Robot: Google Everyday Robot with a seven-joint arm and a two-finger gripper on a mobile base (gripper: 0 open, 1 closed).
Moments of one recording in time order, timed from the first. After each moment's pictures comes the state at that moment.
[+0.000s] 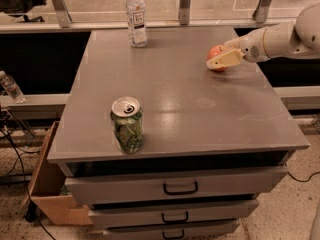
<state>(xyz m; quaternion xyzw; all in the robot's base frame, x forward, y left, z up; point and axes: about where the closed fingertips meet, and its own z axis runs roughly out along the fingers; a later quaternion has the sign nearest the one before) 0.744 -0.209 0.872 -0.40 0.77 0.17 0.46</state>
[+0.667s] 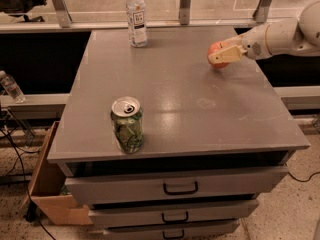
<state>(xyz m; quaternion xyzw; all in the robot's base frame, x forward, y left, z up) 0.740 -0.206 0.888 -0.40 0.77 0.18 0.47</state>
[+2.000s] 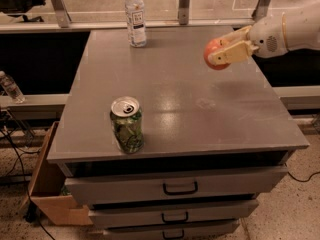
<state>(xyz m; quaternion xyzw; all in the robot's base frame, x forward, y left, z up) 0.646 -0.166 0.944 -0.46 0.73 0.24 0.45</state>
